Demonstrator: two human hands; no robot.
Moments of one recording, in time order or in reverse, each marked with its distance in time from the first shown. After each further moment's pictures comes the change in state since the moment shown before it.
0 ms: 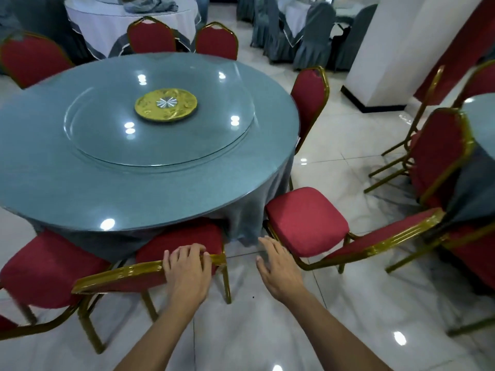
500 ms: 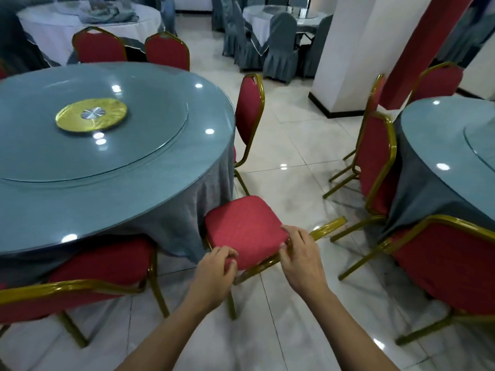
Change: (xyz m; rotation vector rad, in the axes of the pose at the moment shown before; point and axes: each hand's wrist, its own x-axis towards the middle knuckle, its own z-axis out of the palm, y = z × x) left_hand -0.033 0.344 0.120 -0.395 -0.199 0.307; right_hand -0.015 0.280 -0.236 0.017 0.370 0.010
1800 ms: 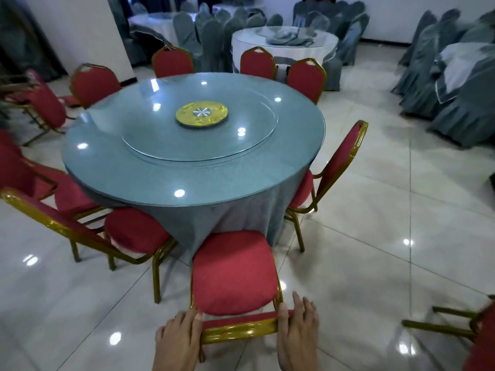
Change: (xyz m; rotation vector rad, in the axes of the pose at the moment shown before) left_hand 0.154 0.119 0.209 0.218 0.380 -1.012; right_hand 0.262 0.228 0.004 0.094 -0.408 -0.201
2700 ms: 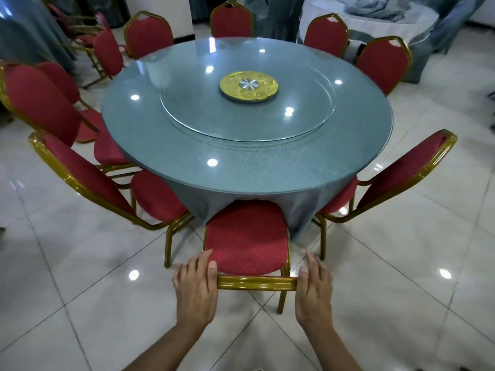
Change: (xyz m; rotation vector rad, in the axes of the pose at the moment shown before) left_hand 0.100 0.072 0.007 -0.279 0.392 -0.090; right_hand 0.187 -0.002 0.026 0.041 -0.253 -0.244
